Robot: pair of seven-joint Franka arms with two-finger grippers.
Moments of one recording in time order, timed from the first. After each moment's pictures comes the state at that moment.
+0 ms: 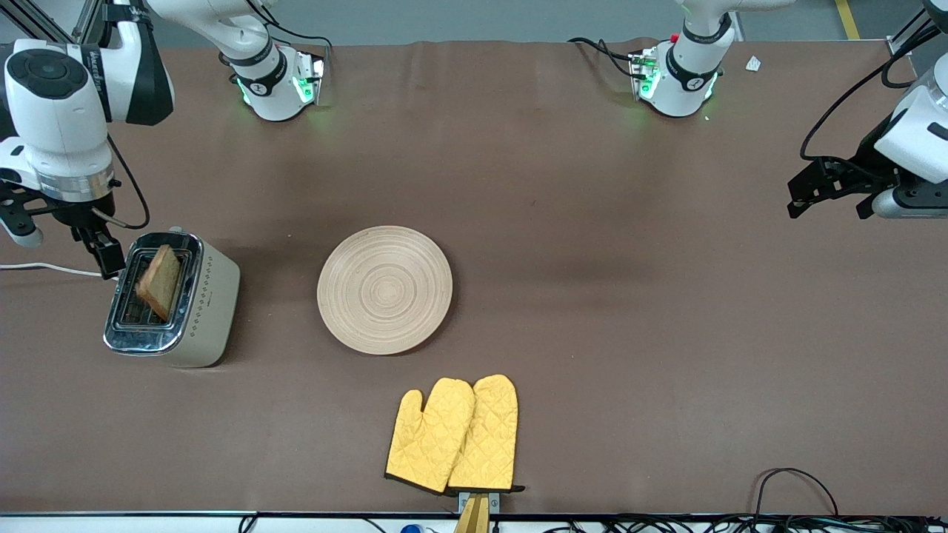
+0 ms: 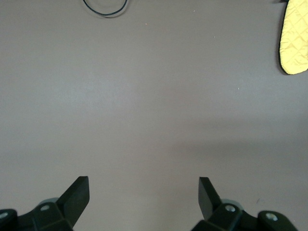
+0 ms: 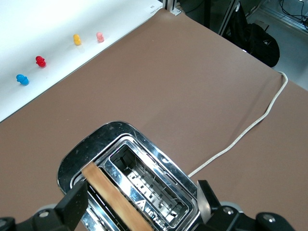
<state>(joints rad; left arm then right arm) -0.05 -0.03 -0.06 -1.62 0.00 1.70 -0.07 0.16 -0.17 -0.22 -2.26 -0.69 2.38 1.20</state>
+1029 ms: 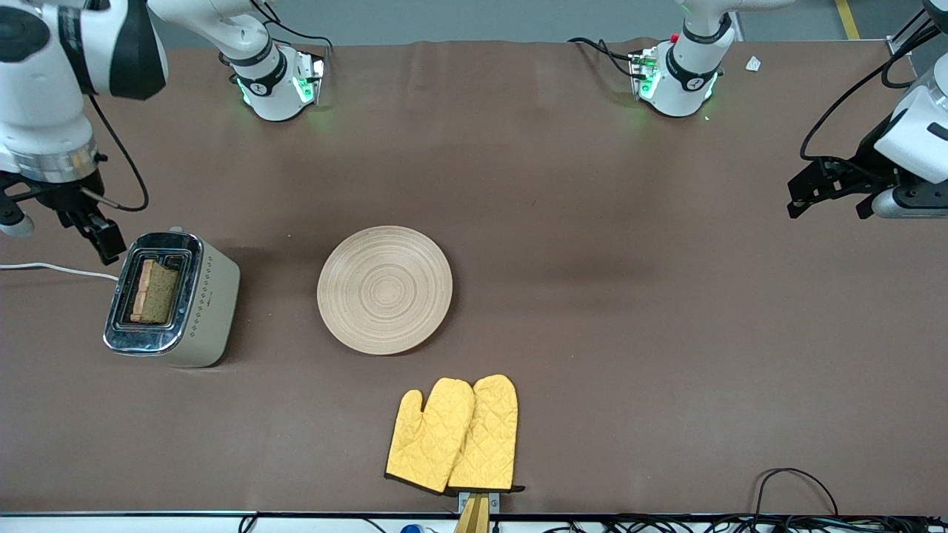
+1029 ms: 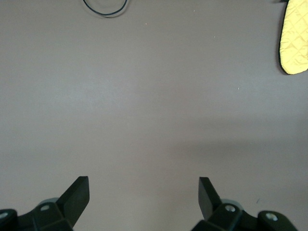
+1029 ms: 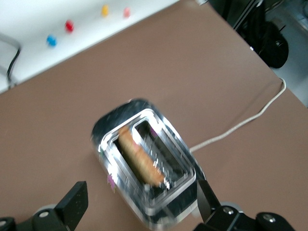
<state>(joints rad) -0.05 -0.03 -0.06 -1.62 0.00 1.70 -0.07 0.29 -0.16 -0.20 -1.96 -0.42 1.97 0.81</state>
